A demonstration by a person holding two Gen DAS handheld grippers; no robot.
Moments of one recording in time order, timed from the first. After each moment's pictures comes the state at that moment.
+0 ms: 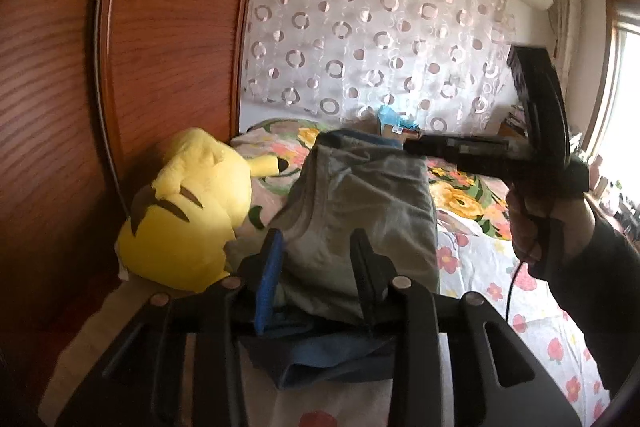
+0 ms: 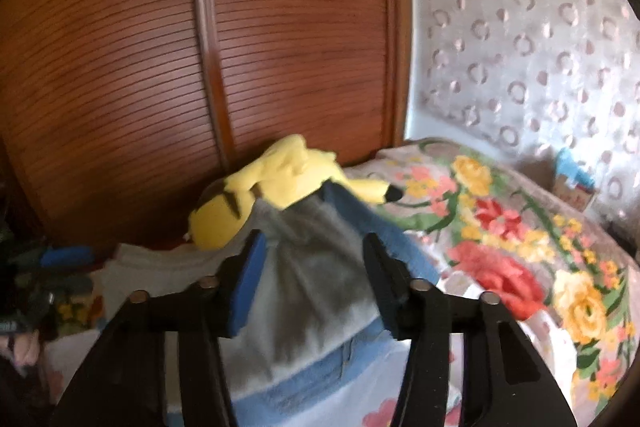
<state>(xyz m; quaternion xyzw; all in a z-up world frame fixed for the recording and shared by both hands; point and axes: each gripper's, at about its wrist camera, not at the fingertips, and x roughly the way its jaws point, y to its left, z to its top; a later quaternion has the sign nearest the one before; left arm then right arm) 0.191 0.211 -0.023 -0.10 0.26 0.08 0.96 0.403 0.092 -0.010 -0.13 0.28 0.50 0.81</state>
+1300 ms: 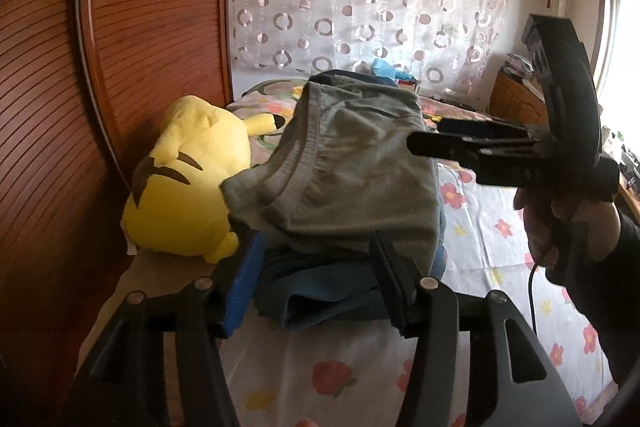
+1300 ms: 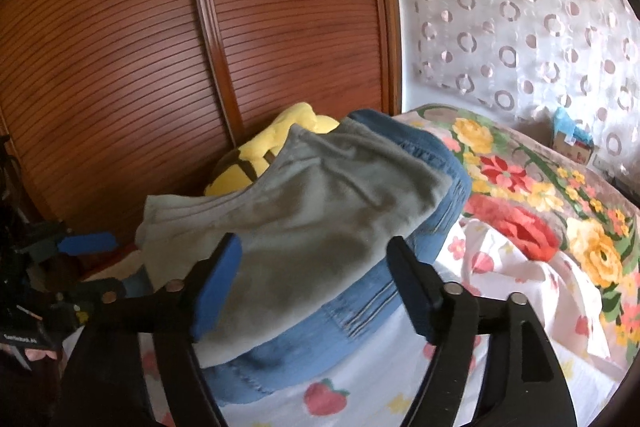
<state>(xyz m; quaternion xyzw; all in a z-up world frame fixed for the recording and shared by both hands) 0.181 0.204 -0.048 -0.07 0.34 0.06 0.94 0.349 0.079 -0.043 -0.09 0.31 0.46 0.82</state>
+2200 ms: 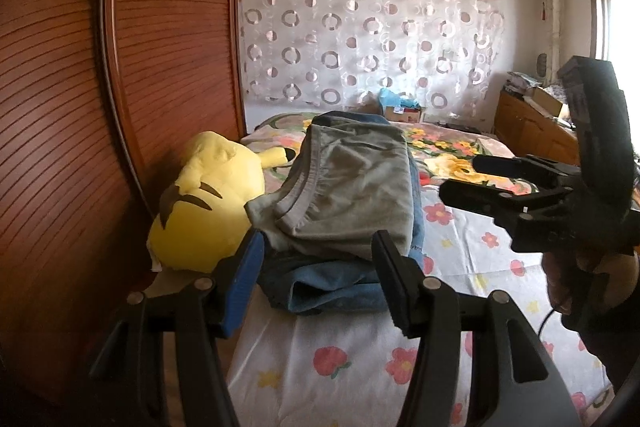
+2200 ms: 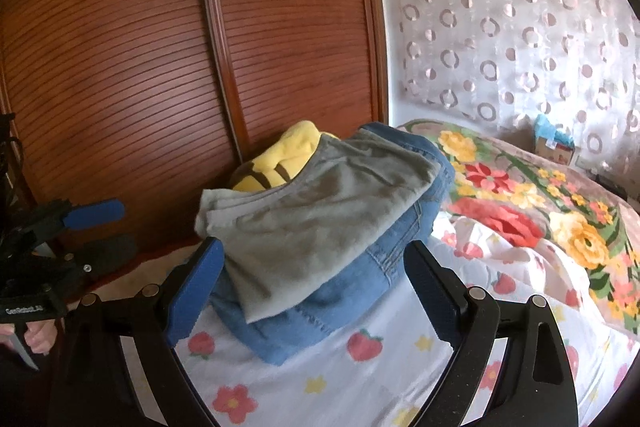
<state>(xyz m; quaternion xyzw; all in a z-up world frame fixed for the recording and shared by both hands) 0.134 0.187 -0.018 -0.04 0.29 0.09 0.95 0.270 0.044 -0.014 -0.08 0.28 0.44 0.85</state>
